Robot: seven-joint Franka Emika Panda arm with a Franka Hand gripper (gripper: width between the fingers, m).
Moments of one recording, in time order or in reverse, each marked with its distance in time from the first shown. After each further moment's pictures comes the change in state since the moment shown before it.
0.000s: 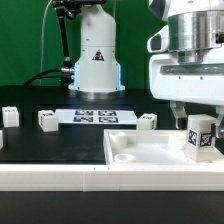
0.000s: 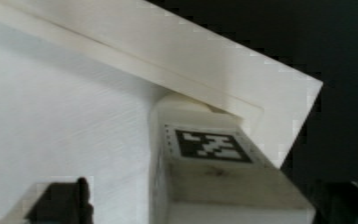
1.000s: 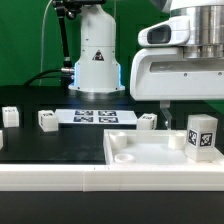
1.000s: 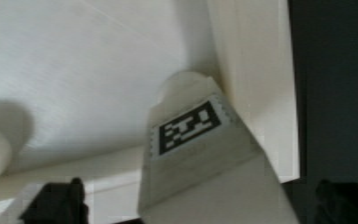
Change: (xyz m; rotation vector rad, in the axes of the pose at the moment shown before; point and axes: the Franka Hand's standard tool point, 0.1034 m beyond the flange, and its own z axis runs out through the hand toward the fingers) arm 0.006 -0.005 -0.006 -0.041 -0.035 -0.914
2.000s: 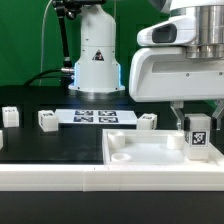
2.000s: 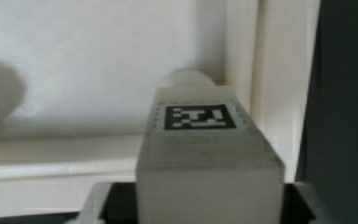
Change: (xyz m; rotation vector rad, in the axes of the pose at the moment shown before) arm 0.001 0.001 0.001 0.004 0.012 0.048
